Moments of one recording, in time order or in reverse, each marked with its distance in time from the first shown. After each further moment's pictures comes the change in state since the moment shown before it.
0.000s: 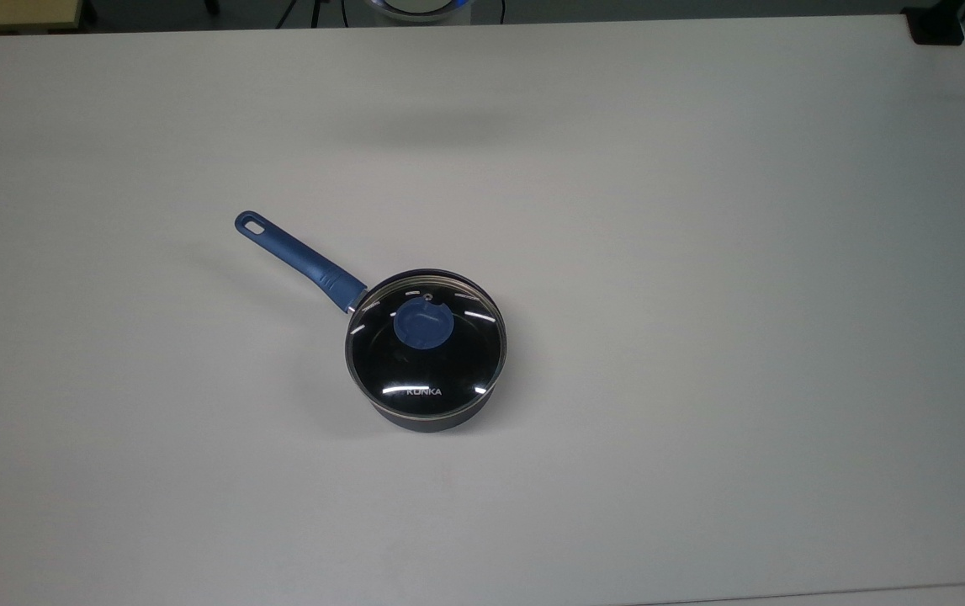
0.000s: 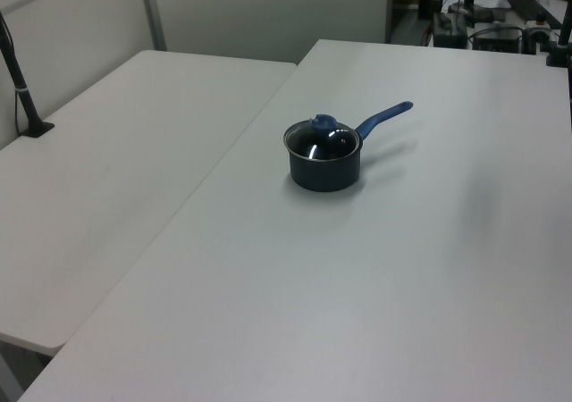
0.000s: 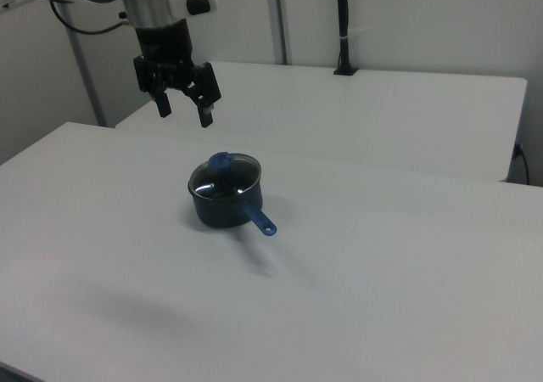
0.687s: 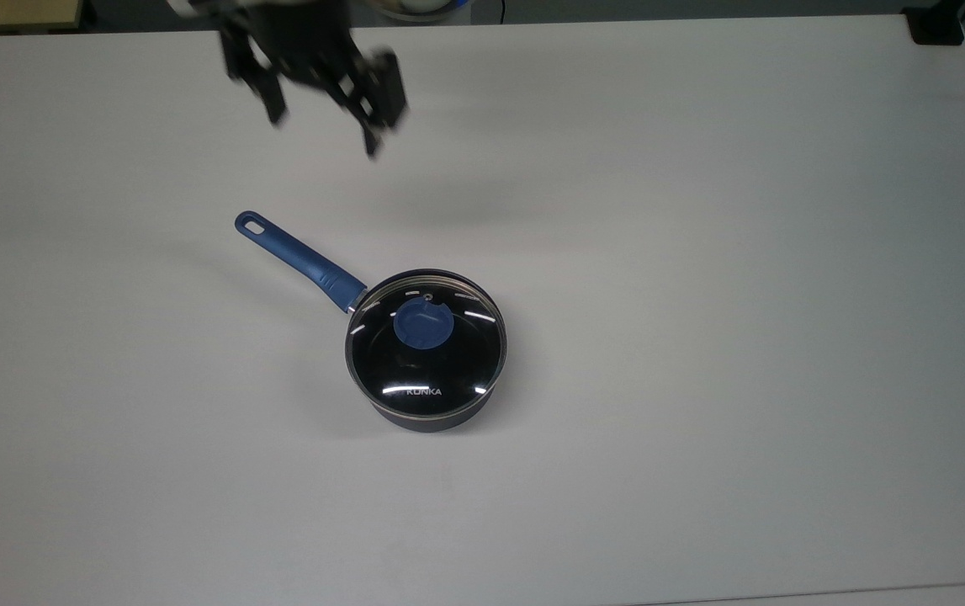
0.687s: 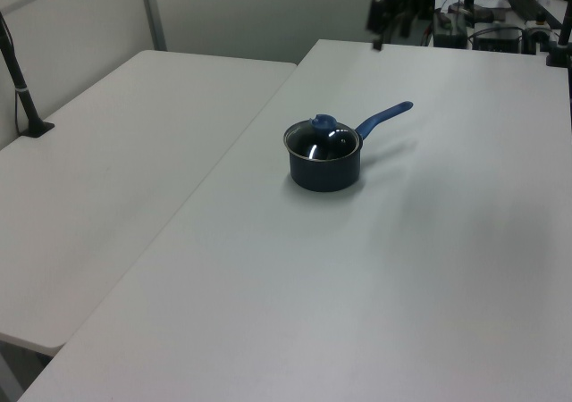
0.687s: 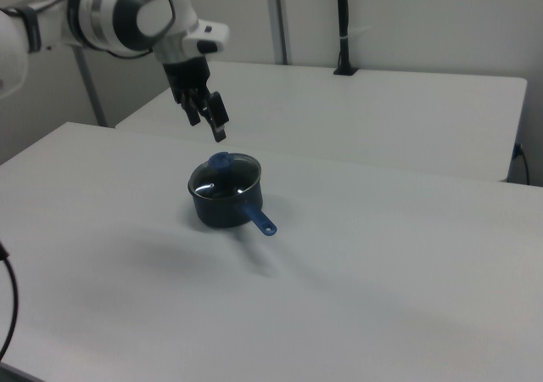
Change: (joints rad) arm 0.099 0.206 -0.003 0.022 0.000 0.274 0.403
